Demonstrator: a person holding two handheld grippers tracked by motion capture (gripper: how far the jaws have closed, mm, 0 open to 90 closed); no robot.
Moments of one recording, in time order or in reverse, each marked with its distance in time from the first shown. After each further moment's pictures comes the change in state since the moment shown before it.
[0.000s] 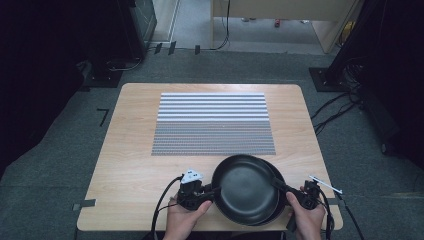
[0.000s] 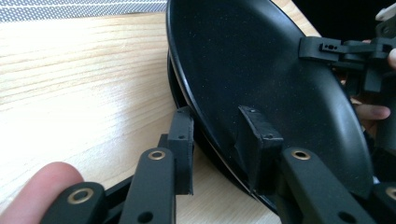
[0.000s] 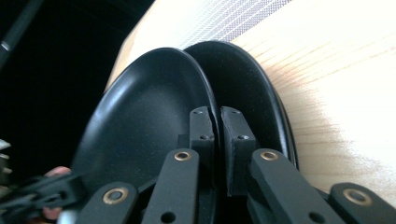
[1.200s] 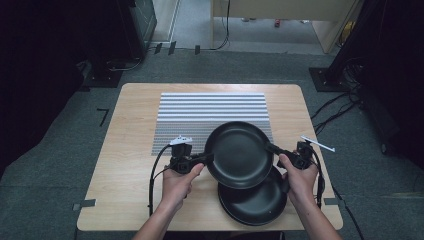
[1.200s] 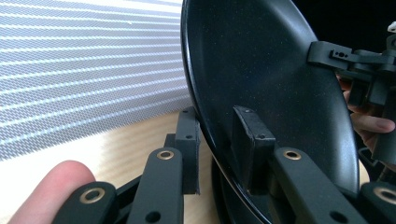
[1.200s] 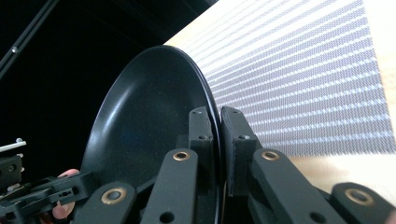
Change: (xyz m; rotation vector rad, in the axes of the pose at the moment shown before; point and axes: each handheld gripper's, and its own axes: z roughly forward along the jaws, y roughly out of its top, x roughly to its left) left arm 0.045 0.083 -0.005 -0.080 -0.006 -0.103; right arm 0.056 0.087 0.052 -0.004 0.004 -0.112
